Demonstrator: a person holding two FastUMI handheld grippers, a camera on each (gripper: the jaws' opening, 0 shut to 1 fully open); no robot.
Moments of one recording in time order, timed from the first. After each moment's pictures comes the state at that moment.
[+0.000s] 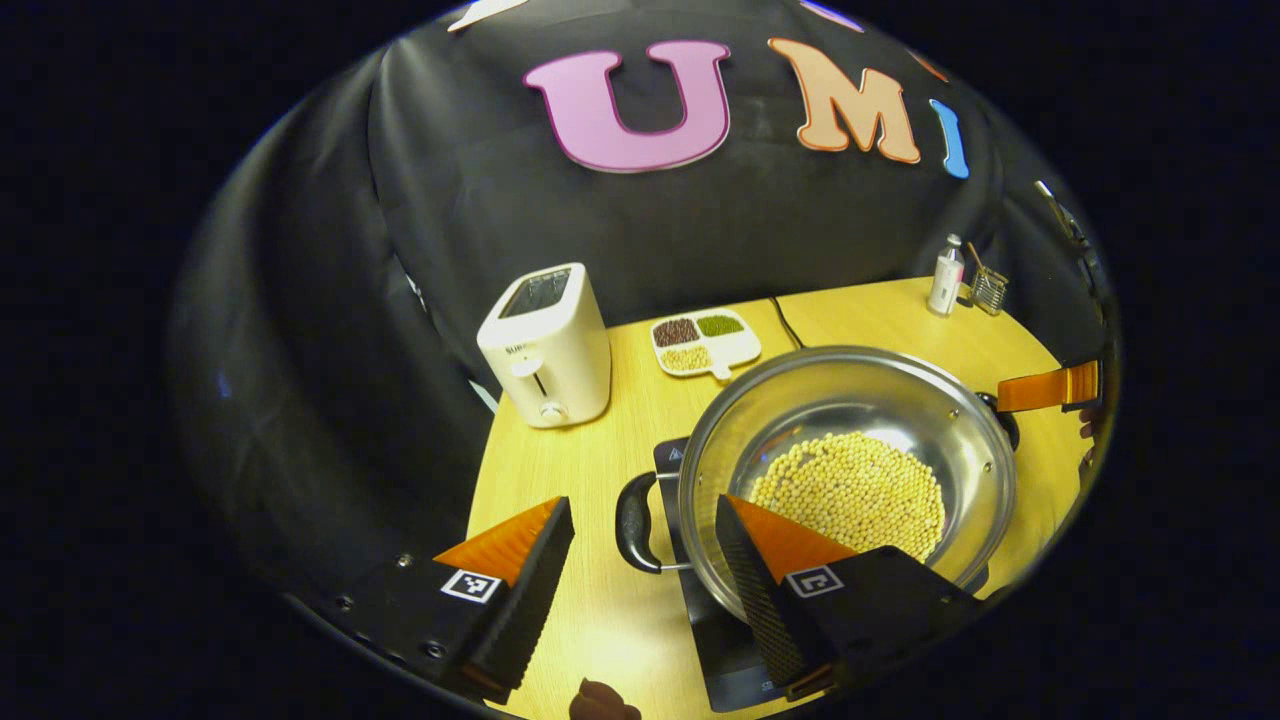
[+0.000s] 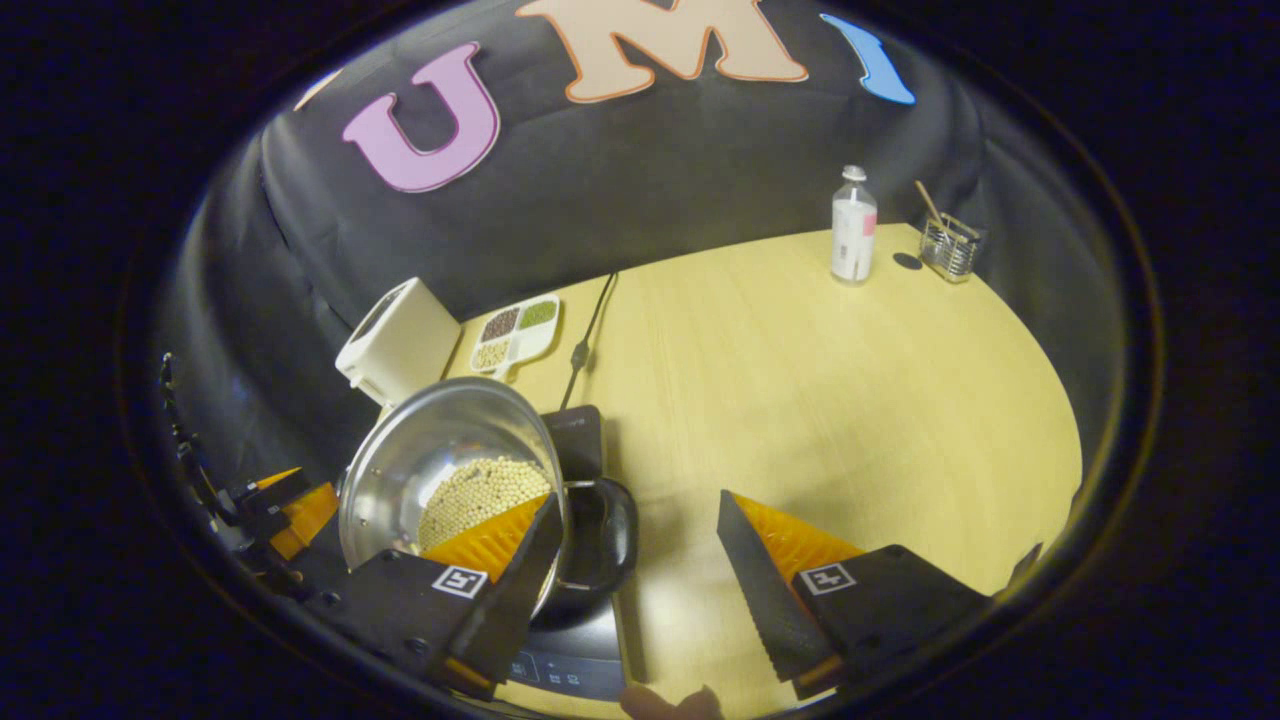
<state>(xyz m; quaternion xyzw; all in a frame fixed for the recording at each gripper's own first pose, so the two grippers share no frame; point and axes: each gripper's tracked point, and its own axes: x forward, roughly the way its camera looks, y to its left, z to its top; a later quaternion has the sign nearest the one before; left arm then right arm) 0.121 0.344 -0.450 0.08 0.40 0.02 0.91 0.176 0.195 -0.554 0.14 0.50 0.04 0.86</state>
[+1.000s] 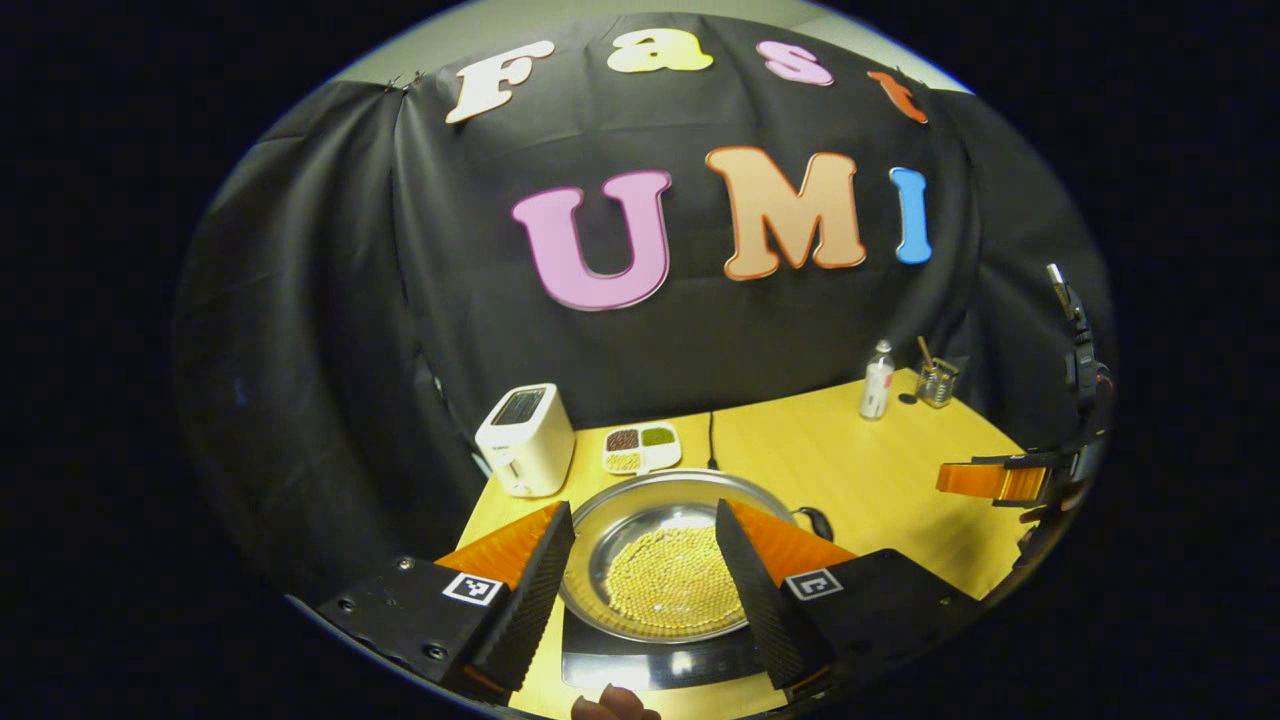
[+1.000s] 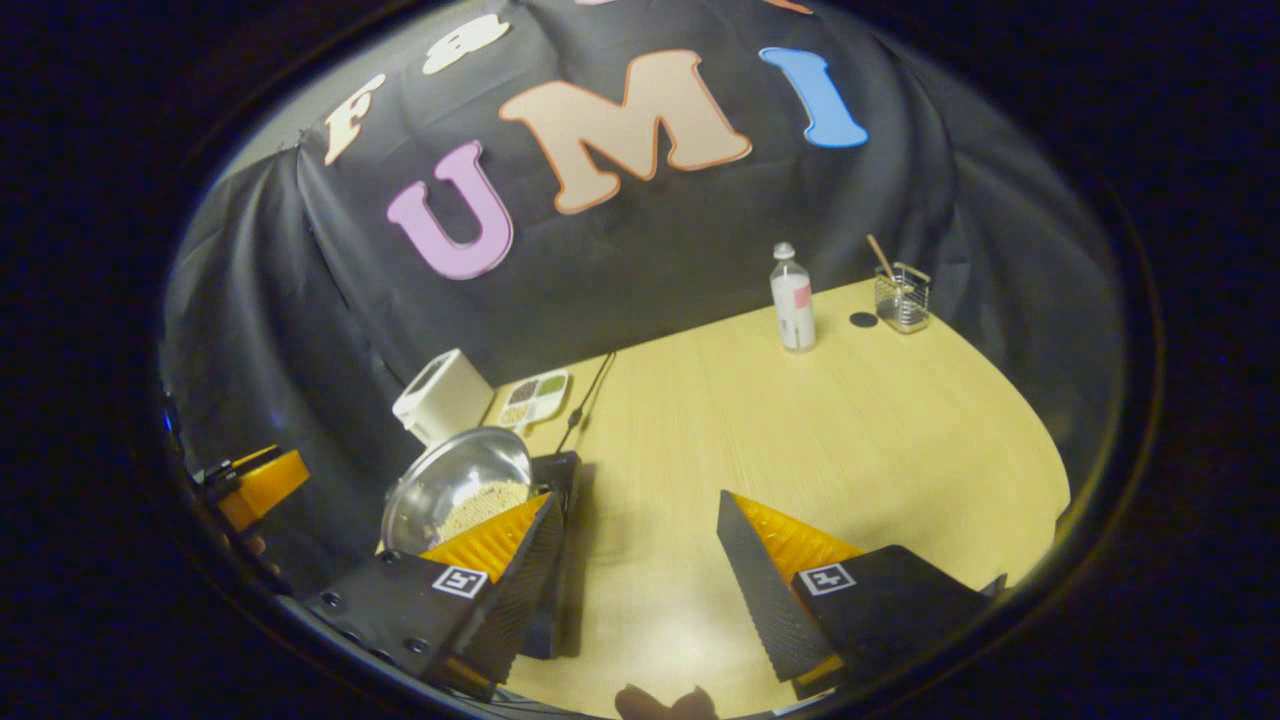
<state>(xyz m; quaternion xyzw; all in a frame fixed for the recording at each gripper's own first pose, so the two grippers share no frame) 0.080 0.181 -0.284 0.07 0.27 0.02 0.96 0.173 0.146 -0.500 0.20 0.38 0.06 0.90</state>
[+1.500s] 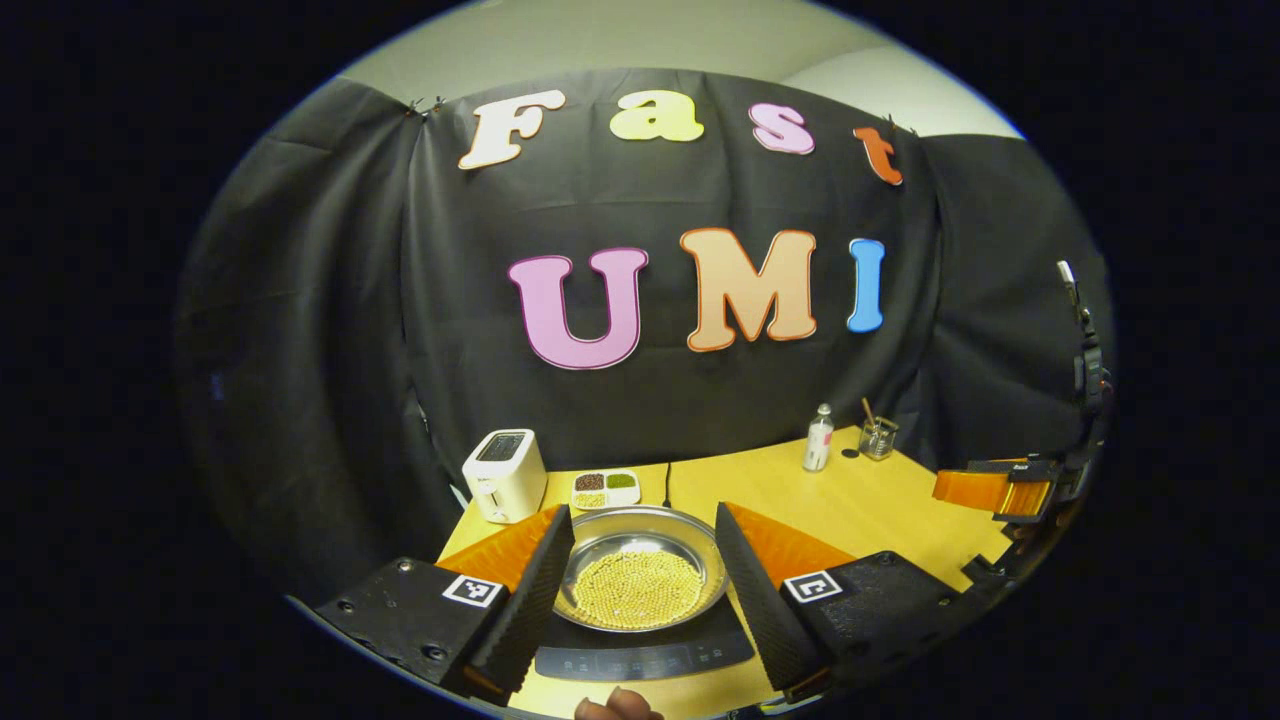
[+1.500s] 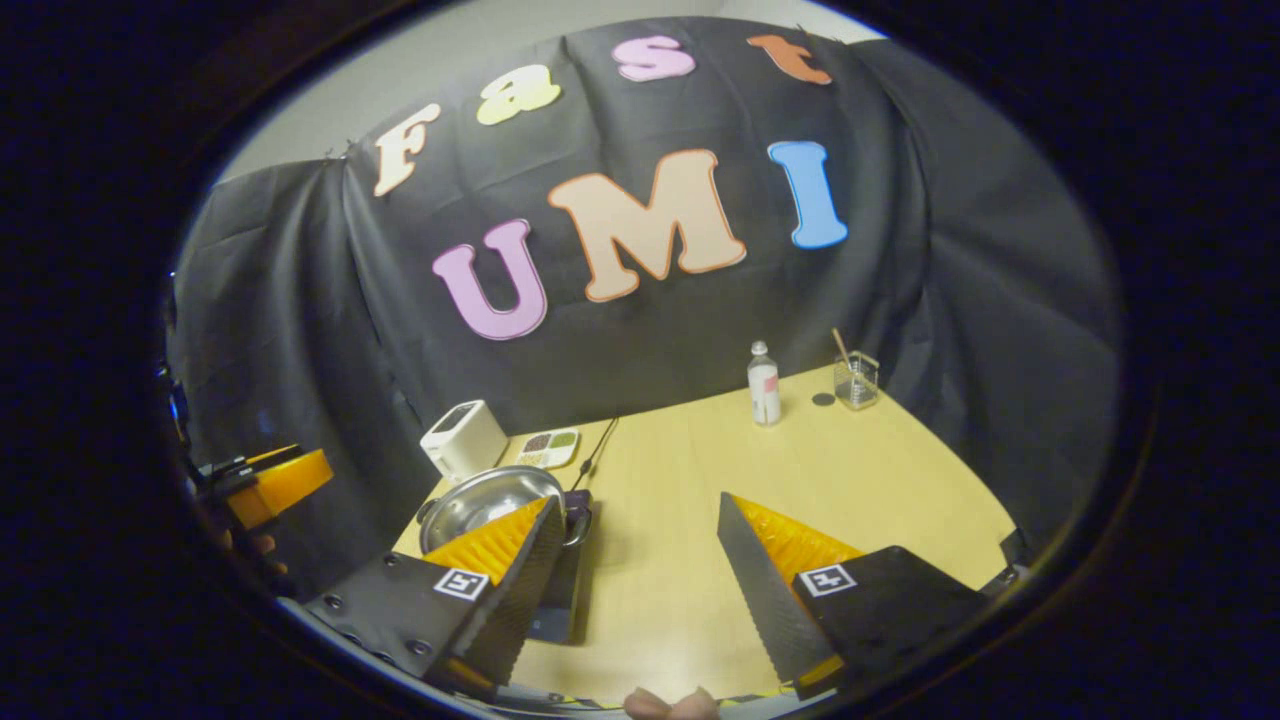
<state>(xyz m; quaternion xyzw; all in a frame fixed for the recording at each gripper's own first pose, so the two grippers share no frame) 0.019 0.158 -0.211 0.02 0.19 0.00 0.98 0.133 0.118 -0.421 0.12 0.28 0.06 0.95</state>
